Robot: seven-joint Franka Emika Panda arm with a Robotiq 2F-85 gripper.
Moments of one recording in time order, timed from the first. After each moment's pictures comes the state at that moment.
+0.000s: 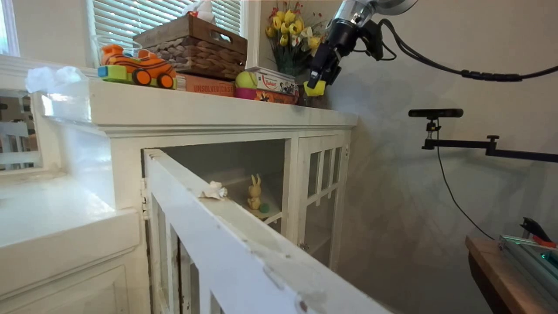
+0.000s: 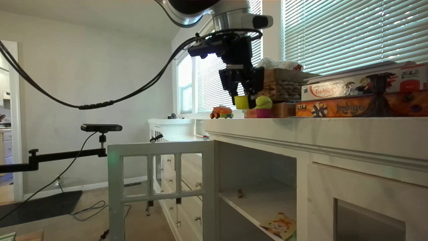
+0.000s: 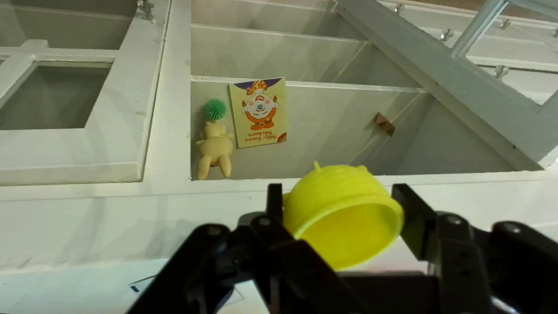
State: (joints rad) arm -0.13 -0.17 -0.21 -2.15 0.30 2.31 -0.39
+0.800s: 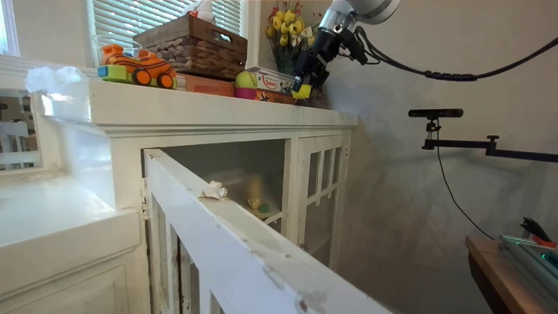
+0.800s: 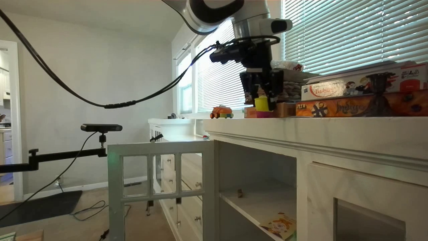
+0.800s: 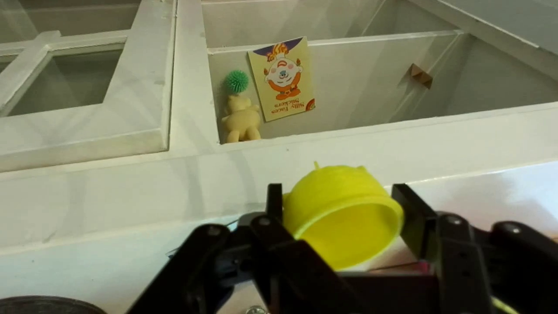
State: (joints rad) arm -0.13 -0.01 -0.22 -2.00 0.31 2.36 -0.27
